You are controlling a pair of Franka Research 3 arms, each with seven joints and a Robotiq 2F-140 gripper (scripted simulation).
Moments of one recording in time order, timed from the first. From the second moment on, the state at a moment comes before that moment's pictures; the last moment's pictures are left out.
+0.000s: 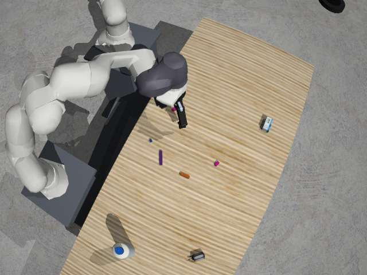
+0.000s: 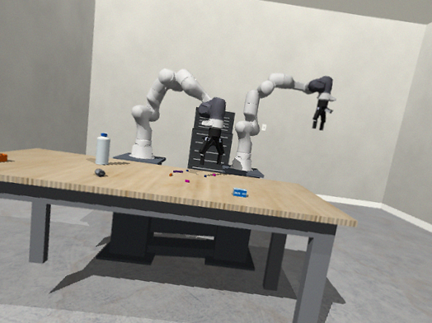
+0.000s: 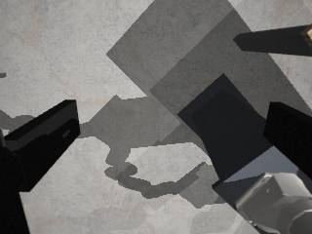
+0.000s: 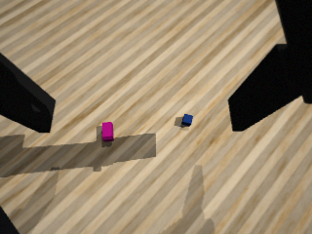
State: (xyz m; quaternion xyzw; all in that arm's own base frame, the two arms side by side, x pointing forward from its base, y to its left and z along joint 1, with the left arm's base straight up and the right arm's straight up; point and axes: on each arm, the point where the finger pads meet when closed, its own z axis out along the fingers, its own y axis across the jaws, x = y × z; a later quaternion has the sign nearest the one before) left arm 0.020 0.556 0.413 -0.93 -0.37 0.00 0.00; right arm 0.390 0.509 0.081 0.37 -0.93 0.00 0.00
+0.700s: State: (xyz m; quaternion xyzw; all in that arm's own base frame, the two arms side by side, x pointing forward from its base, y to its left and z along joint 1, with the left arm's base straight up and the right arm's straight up) left arm 0.020 0.556 0.413 -0.93 -0.37 0.00 0.00; right arm 0.392 0.450 0.097 0.35 -0.94 0.01 0.01
